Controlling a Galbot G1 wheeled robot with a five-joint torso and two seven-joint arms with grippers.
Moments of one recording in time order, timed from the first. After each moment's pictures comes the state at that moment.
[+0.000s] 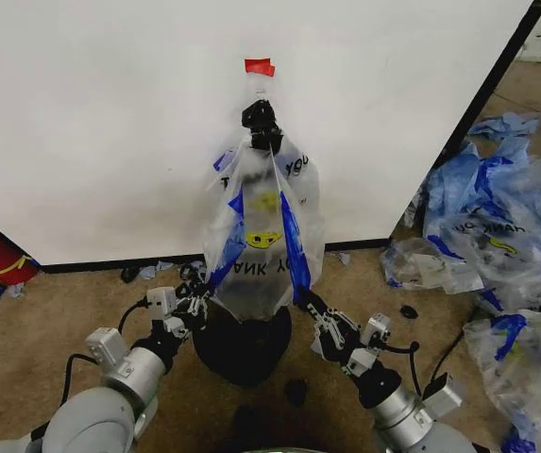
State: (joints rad) left arm 1.33 -0.48 -0.09 -2.36 -1.18 -0.18 -0.50; right arm -1.11 0.53 -0.38 2.27 0.98 0.64 0.15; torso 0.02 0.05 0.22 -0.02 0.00
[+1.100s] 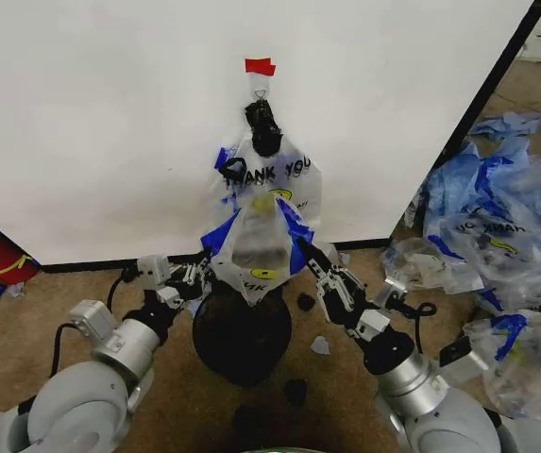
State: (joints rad) left arm 1.18 -0.40 -0.12 -2.46 -1.24 -0.18 -0.54; right arm -0.96 0.50 -0.33 2.42 1.09 0.62 0.12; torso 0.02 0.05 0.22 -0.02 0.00
